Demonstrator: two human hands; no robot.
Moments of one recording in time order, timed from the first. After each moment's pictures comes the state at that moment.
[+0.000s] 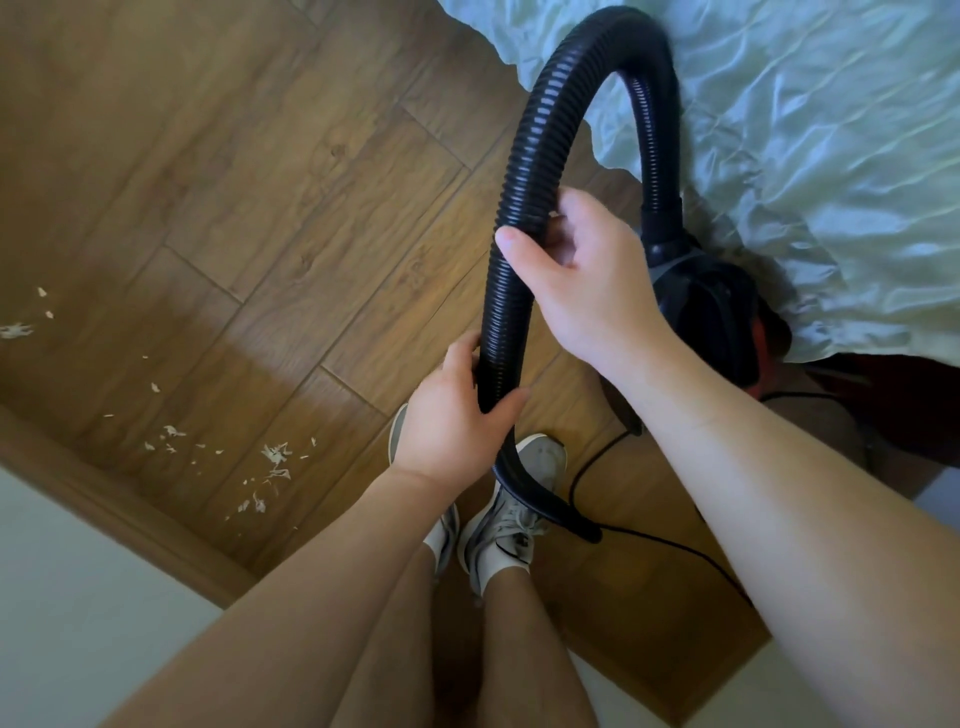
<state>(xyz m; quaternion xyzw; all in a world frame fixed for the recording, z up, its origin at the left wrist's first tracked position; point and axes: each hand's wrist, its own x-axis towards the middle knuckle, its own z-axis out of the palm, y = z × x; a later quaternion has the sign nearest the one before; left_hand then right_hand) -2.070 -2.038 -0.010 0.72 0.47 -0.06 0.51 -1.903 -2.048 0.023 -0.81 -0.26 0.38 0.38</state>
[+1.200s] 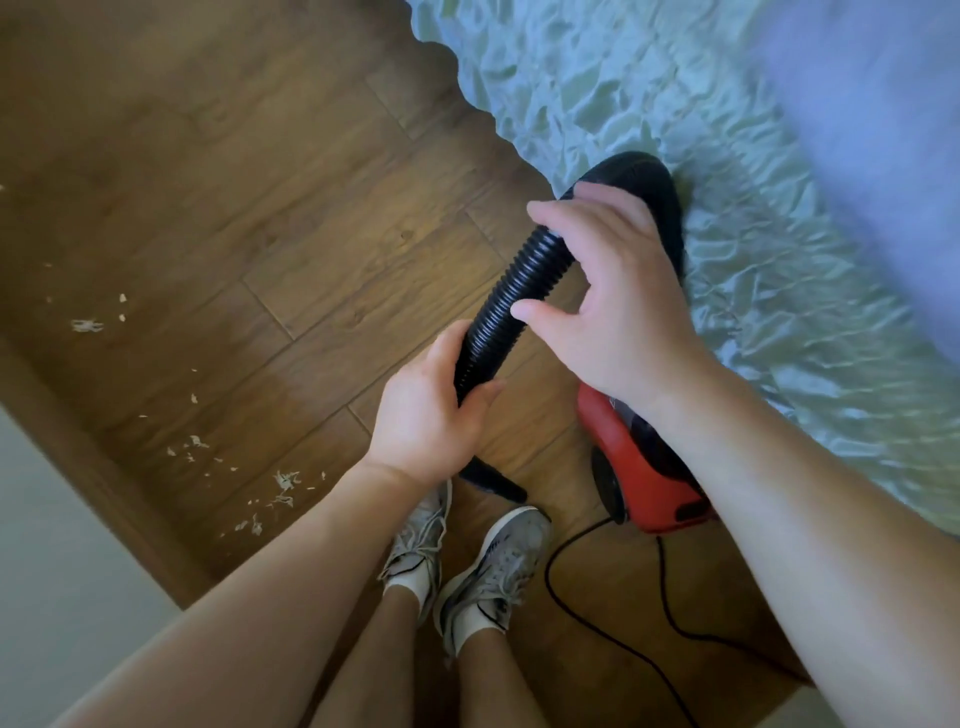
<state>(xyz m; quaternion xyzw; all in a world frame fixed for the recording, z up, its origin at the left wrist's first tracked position) -2.074 -1.959 0.061 0.75 0.47 0.09 0.45 -1.888 -1.982 0.109 -0.75 -0.58 0.18 0.27</state>
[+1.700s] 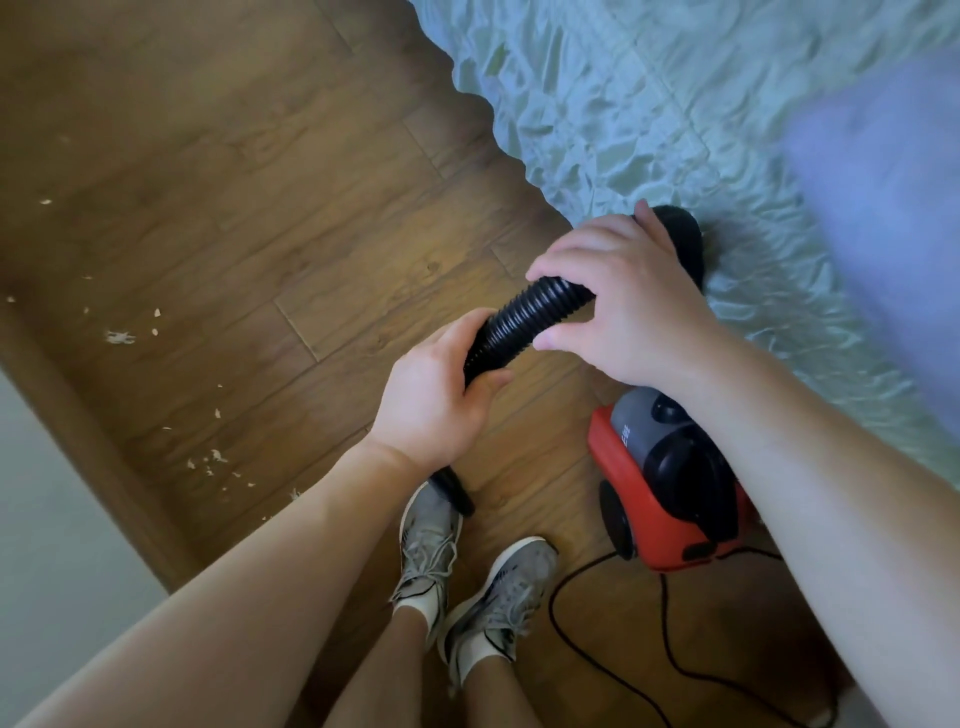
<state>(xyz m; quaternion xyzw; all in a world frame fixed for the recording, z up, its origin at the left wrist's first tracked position) -2.080 -1.898 0.081 0.78 0.44 0.11 0.44 -1.873 -1.922 0.128 -0.71 -0.66 0.22 0.11</state>
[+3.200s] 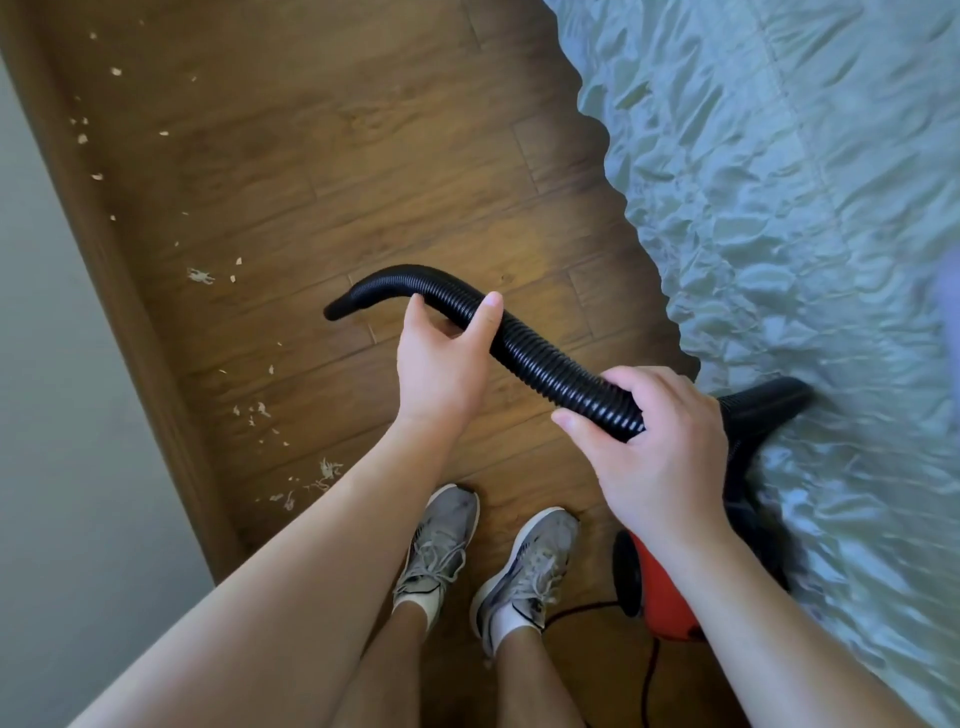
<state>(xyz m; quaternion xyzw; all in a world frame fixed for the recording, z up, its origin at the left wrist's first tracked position) -2.093 -1.841 0.079 0.33 0.72 0.23 0.57 -1.939 -1.945 0.107 -0.79 -0.54 0.22 0.20</state>
